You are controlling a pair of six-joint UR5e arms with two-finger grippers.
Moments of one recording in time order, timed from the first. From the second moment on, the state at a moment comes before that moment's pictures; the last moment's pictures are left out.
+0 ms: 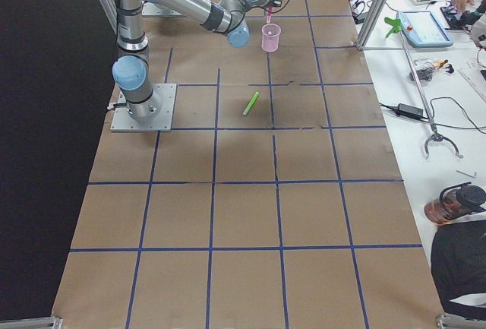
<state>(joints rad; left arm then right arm) -1.62 -1.65 -1.42 -1.64 1.56 -0.10 1.73 -1.31 2.00 -2.82 -0.87 -0.84</state>
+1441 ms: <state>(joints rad) -1.53 -1.58 -1.46 -1.66 1.55 -0.02 1.72 -1.25 1.81 -2.65 -0.91 -0.70</state>
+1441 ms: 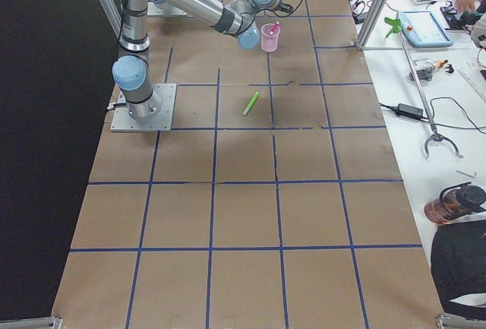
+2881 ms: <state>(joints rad) -1.53 -1.58 -1.46 -1.66 1.55 -0.02 1.53 -1.55 1.51 -1.36 -1.49 -0.05</state>
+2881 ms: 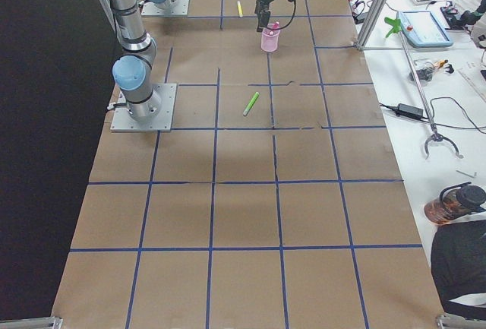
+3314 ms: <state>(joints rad) -1.53 -1.58 -1.46 -1.66 1.54 -0.02 1.53 -1.68 1.65 -1.43 -1.52 0.01</state>
